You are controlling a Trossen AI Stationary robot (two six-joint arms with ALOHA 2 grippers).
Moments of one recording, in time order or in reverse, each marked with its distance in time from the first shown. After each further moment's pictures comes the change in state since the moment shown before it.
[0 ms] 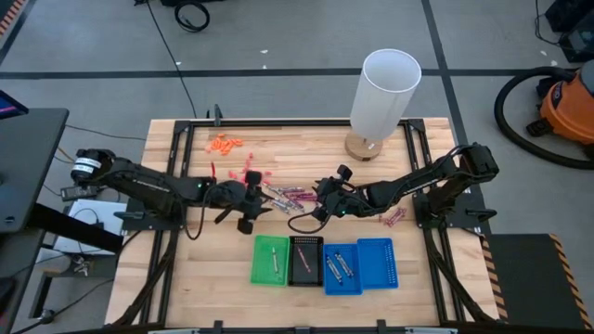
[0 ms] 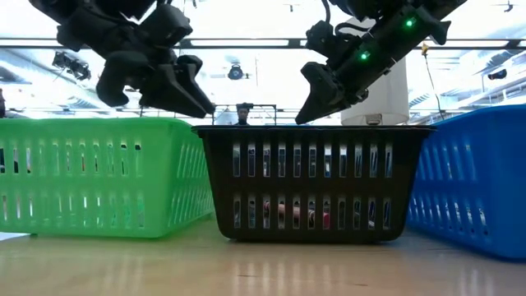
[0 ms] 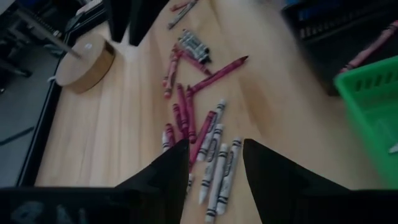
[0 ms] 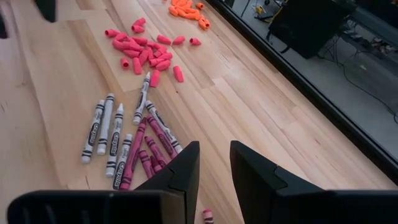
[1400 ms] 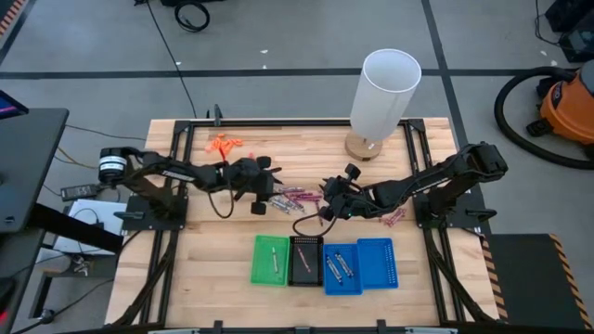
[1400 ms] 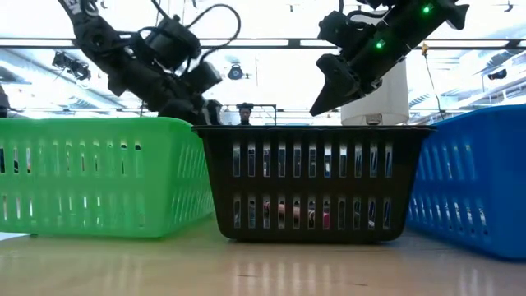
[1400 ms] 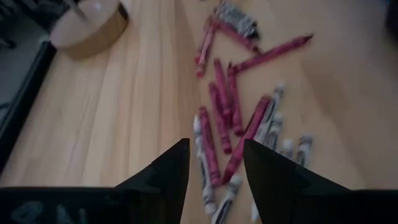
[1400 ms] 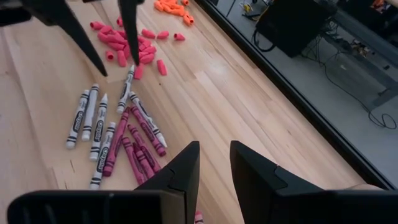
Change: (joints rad) left arm 0.295 0.258 0.000 0.261 0.252 0.033; right arm 0.035 -0.076 0.000 -0.150 0.071 0.036
